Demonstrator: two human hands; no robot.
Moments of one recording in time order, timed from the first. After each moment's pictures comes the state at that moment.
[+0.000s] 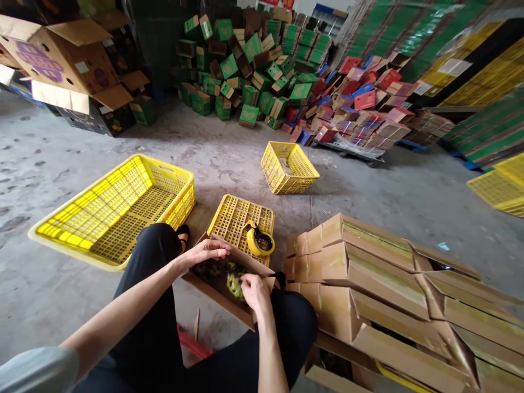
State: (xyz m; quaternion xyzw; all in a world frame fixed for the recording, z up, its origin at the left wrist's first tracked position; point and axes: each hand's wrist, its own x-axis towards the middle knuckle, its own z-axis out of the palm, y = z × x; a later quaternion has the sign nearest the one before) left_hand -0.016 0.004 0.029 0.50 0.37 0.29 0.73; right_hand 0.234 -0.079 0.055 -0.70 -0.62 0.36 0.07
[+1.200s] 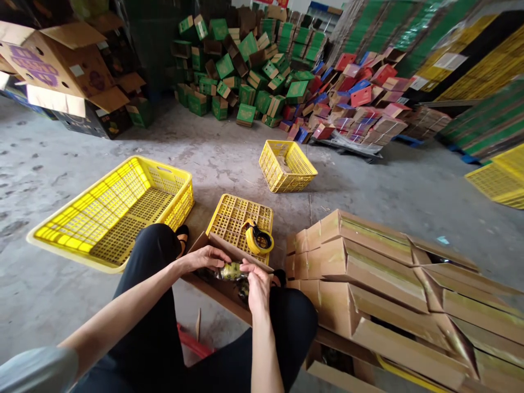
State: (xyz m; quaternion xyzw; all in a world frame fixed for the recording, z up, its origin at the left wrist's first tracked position) left_hand -0.016 -0.013 0.037 0.49 0.33 0.21 0.78; right_hand 0.224 -0.084 0.045 -0.65 -0.49 0.42 0.40
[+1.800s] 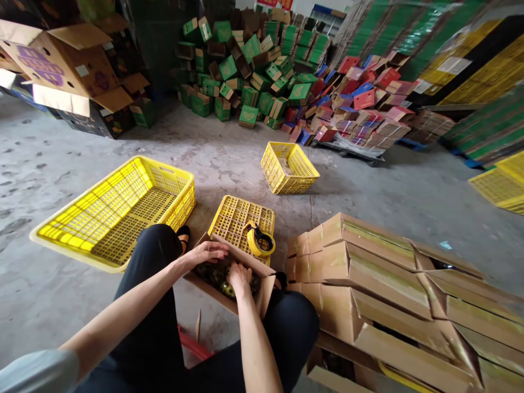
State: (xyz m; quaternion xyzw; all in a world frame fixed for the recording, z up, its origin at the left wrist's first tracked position) left_hand -0.015 -0.002 0.021 0.45 0.43 0.28 0.73; right_hand 0.169 -0.037 0.015 -0.69 -0.66 0.26 -0.14
